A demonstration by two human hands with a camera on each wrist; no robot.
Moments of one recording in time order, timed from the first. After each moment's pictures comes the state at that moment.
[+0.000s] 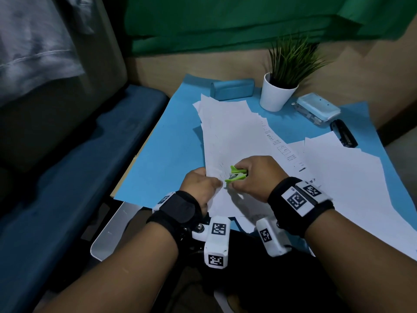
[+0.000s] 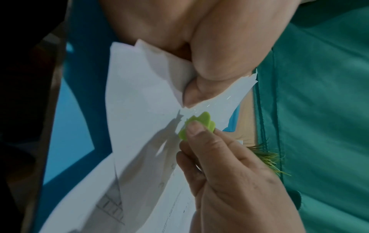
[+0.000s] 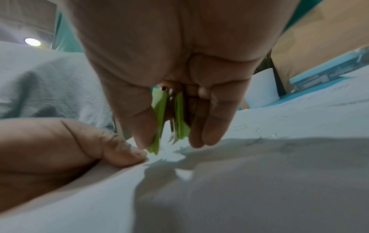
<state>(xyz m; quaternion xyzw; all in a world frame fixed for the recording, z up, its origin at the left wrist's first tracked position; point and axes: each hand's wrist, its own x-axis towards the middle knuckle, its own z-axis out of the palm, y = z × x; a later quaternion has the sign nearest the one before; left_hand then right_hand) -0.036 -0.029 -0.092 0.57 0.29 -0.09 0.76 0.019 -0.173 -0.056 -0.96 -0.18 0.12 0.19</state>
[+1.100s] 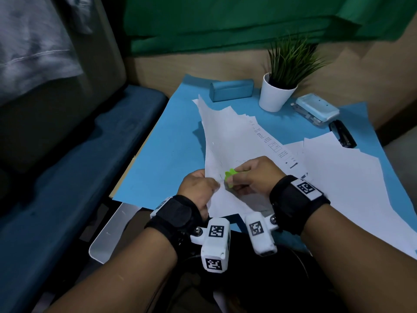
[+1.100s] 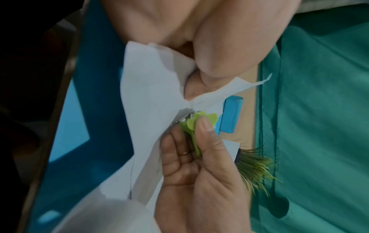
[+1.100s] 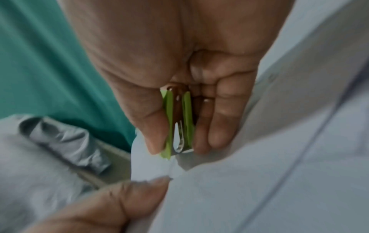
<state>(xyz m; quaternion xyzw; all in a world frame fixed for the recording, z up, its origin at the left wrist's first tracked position) -0.043 -0.029 -0.089 0.54 0.31 -0.09 0.78 0.017 -0.171 -0.057 -0.81 0.03 0.28 0.51</state>
